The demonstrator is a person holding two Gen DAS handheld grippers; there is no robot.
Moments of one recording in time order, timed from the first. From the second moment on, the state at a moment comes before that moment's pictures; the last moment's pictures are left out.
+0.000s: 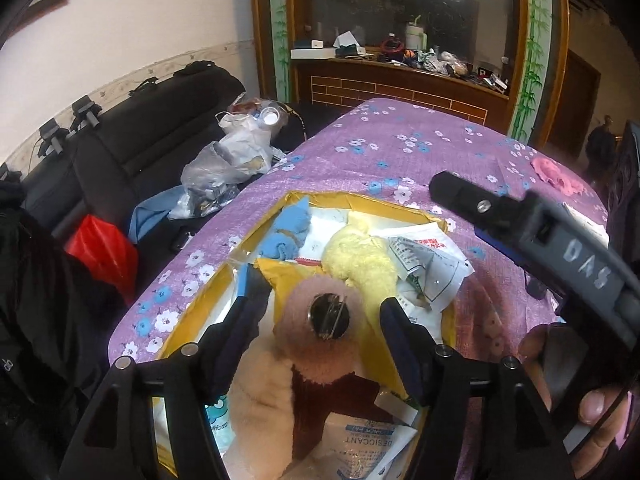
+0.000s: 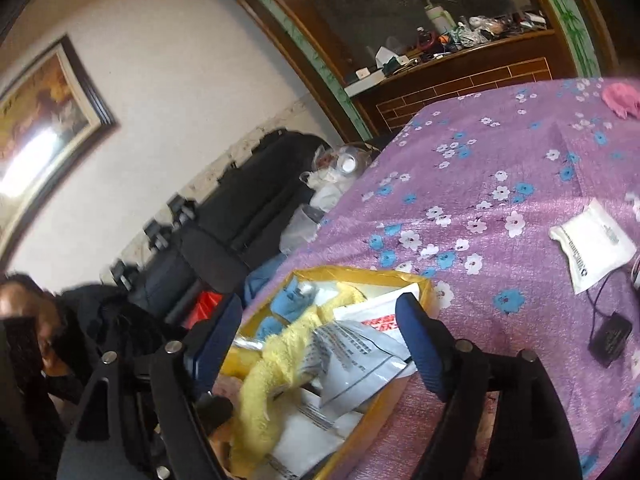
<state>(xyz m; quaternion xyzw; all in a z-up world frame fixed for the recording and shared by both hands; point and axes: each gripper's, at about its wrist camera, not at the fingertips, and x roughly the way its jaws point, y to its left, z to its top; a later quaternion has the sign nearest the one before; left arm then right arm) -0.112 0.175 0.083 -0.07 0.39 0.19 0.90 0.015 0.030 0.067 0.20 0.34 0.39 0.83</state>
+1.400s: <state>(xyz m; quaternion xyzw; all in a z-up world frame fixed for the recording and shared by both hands) -0.141 0.176 0.065 -0.10 0.40 0.20 0.89 -0.002 0.039 0.061 0.06 0.38 0.35 0.85</state>
